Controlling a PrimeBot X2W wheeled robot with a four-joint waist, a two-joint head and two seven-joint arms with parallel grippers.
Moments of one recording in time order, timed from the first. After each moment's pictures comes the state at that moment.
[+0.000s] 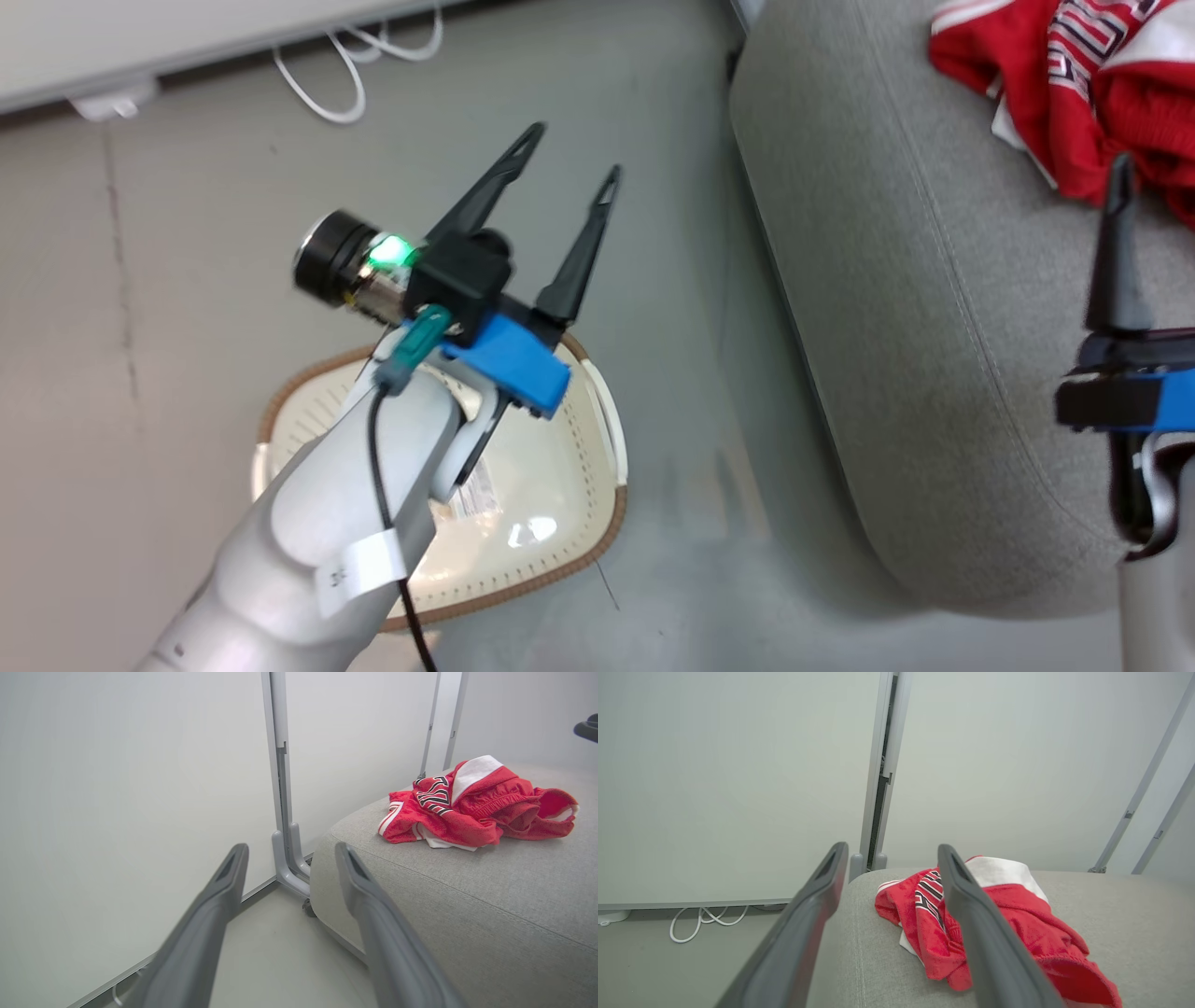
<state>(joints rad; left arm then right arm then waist) -0.76 0.18 -0.72 0.45 -0.36 0.00 -0.26 -0.41 -0.15 -0.23 0.13 0.03 0.13 -0.26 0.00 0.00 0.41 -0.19</state>
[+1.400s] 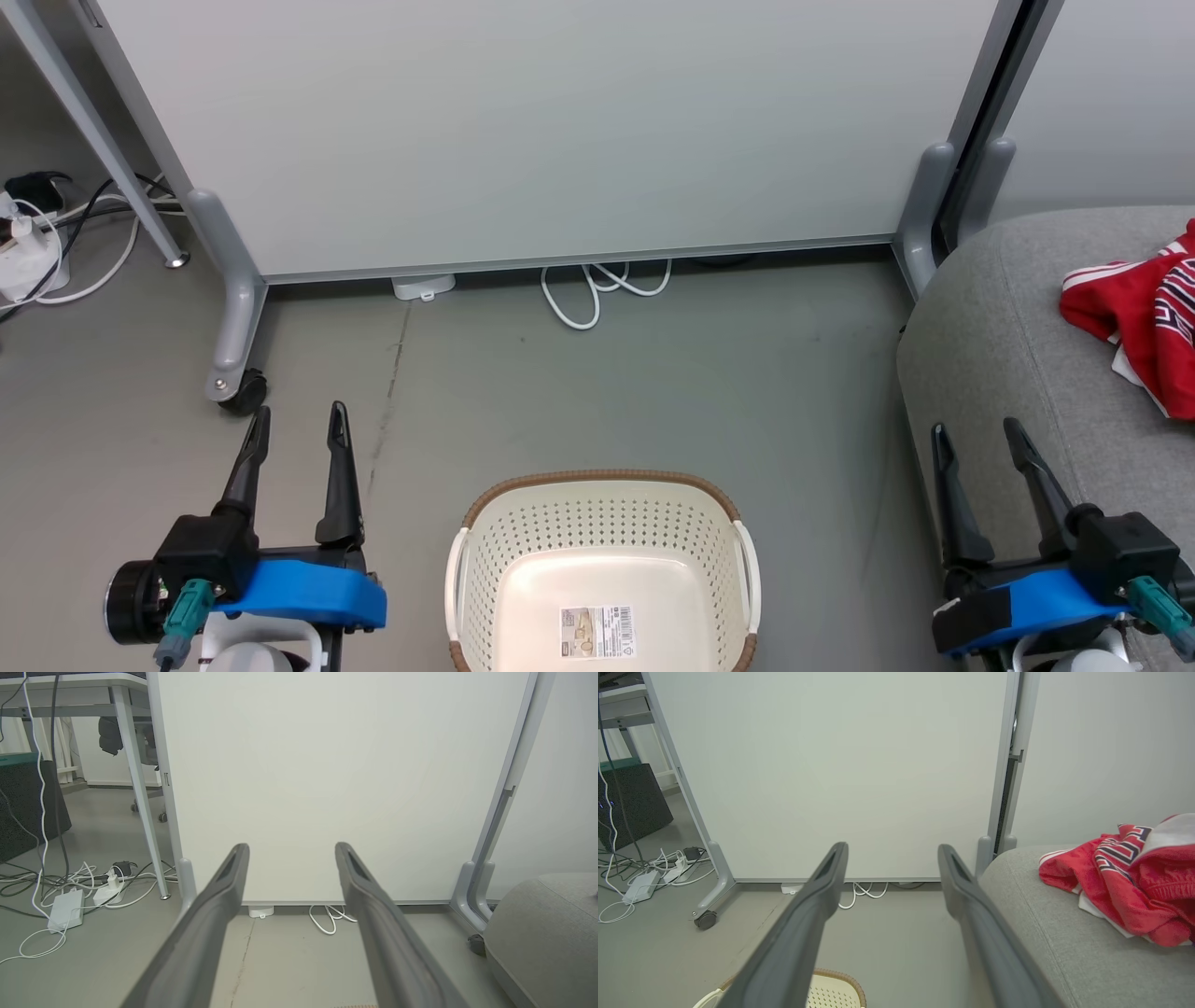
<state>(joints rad) -0.10 0.06 -0.01 0.26 -0.15 -0.10 -0.26 -0.07 -0.05 -0.08 0.20 0.08 0.13 -0.26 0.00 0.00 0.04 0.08</state>
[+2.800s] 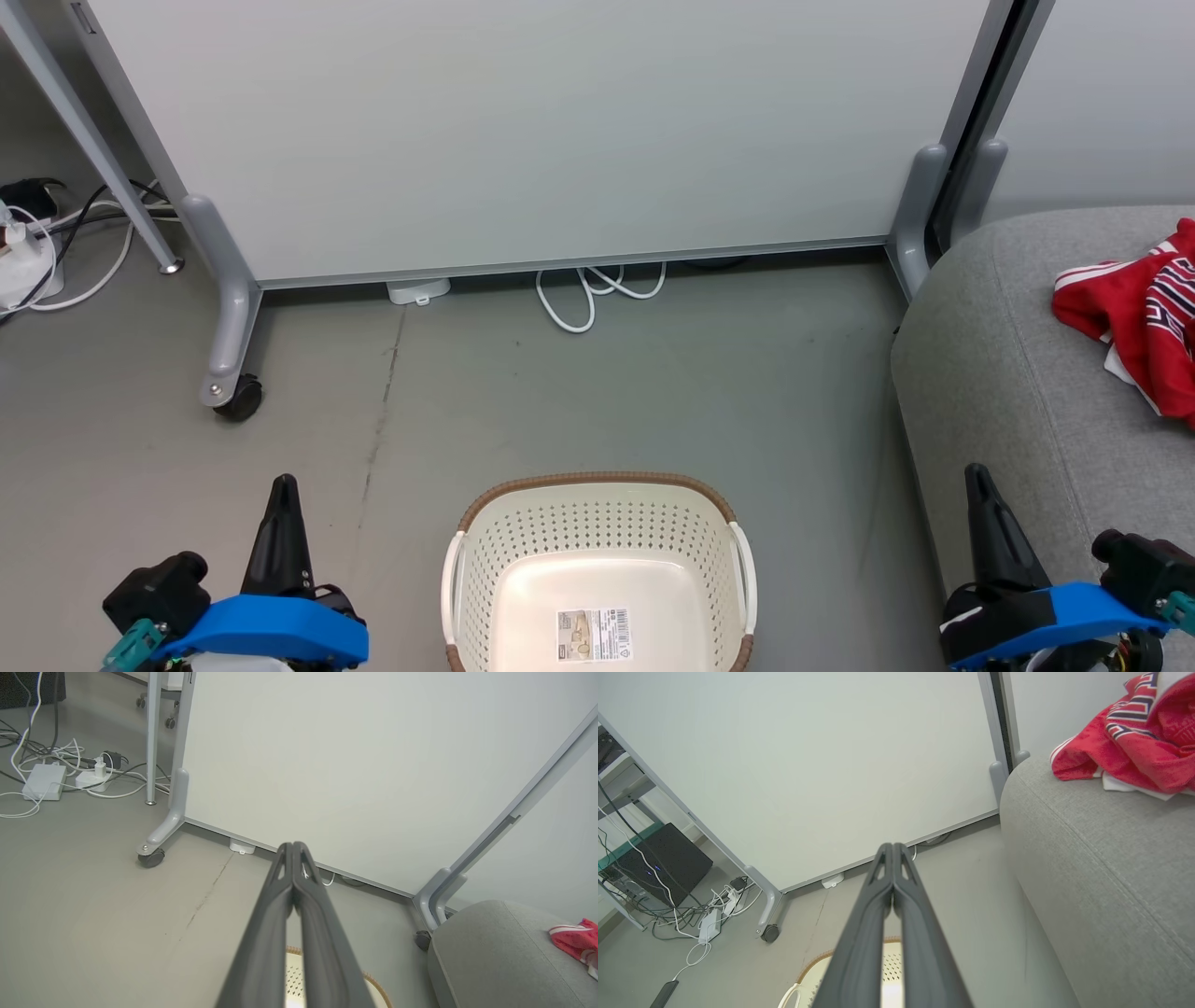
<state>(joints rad) -0.04 0.04 0.04 0.32 -0.45 -0.12 -0.17 -0.04 -0.05 -0.06 0.27 0.44 0.13 -0.18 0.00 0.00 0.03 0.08</state>
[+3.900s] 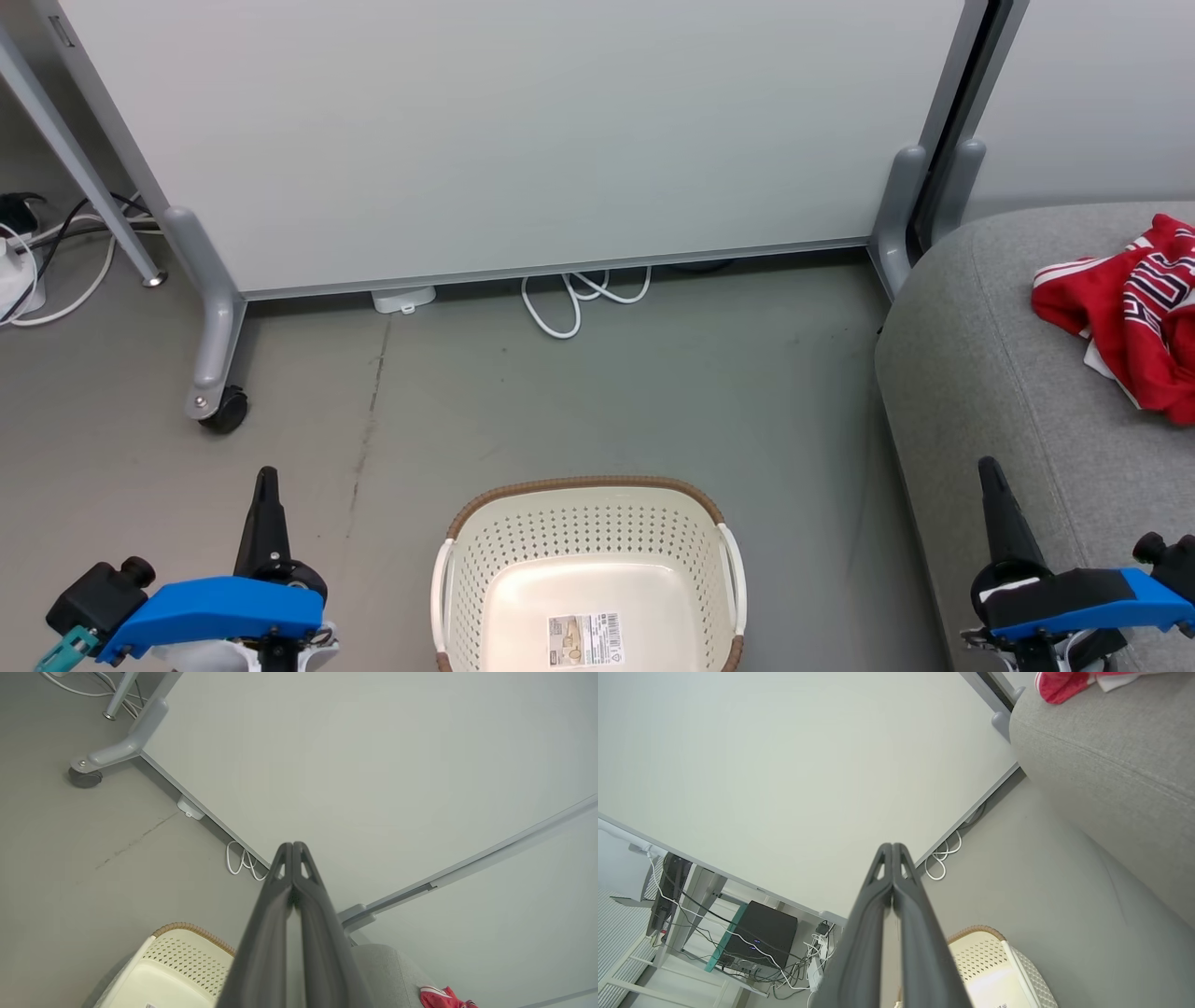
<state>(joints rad) -0.07 0.04 0.07 0.29 -0.93 -0.12 -0.05 -0.06 -0.05 -0.08 0.26 0.93 0.13 -0.06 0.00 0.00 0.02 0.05</state>
